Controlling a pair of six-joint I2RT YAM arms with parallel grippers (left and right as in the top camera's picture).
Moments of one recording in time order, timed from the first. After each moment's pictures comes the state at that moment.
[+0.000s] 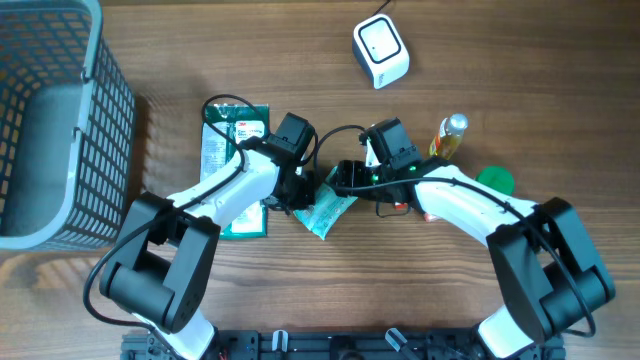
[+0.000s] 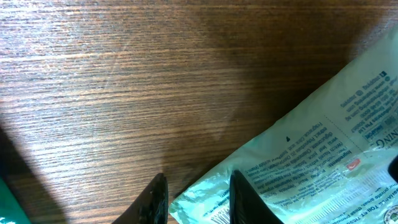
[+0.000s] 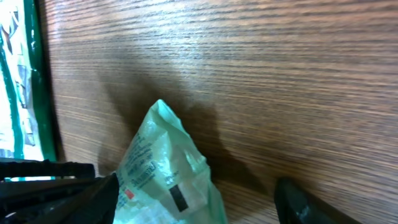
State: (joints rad) left arm -0.49 1.81 1.05 -0.70 0.15 -0.47; right arm 0.50 1.76 0.89 -0.23 -0.33 0.60
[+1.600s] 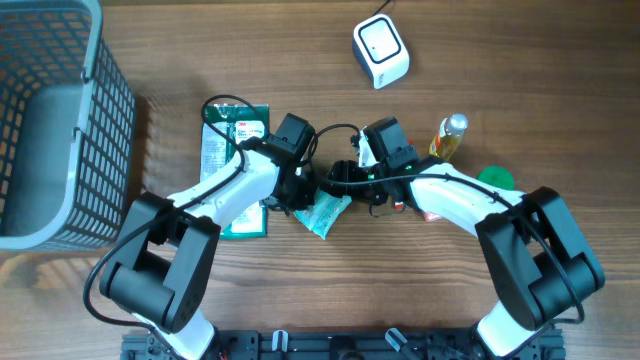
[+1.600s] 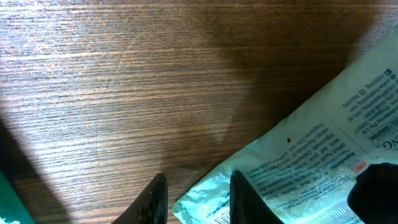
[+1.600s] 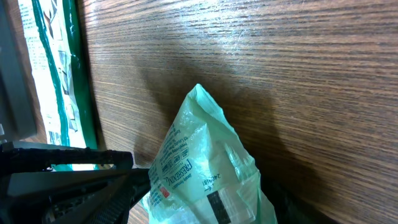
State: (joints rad) left arm -0.49 1.81 1.05 -0.70 0.14 -0.47; right arm 0.50 1.81 0.90 -0.16 -0.50 0.65
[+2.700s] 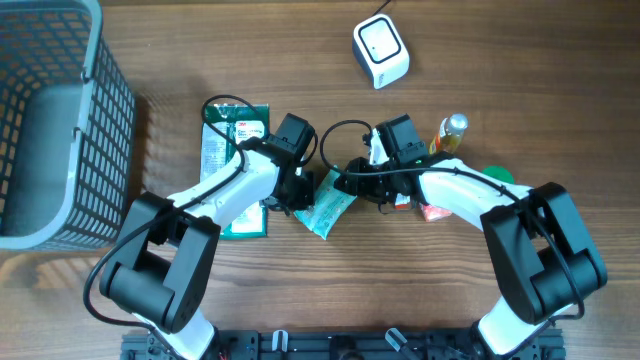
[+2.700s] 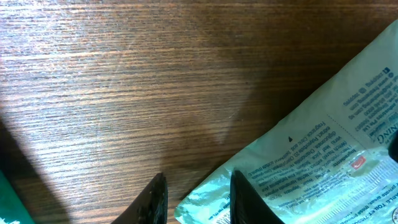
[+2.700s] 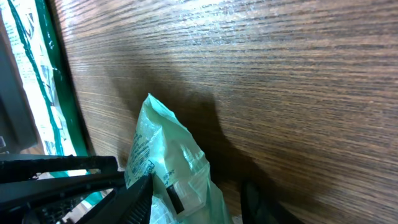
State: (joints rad) left arm -0.49 1.81 1.05 -0.70 0.14 -0.47; right arm 0.43 1.82 0.90 -0.20 -0.53 0.65
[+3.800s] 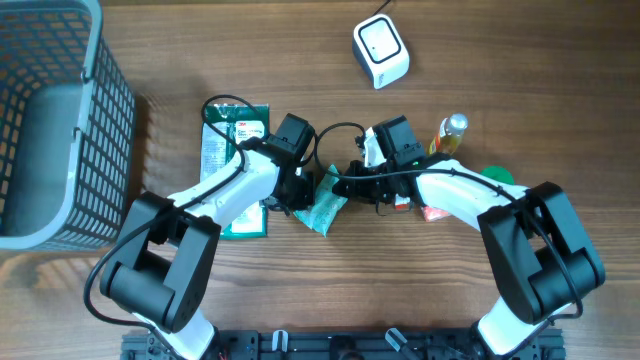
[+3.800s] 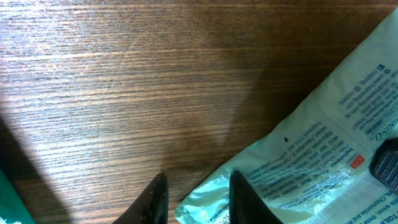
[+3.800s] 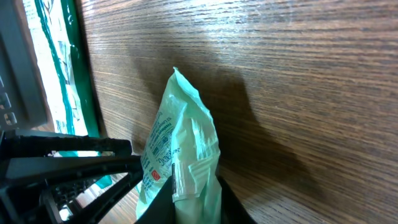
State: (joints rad) left arm -0.49 1.81 1.05 -0.70 0.14 -0.47; right arm 0.45 1.83 0.90 -0.19 -0.59 0.61
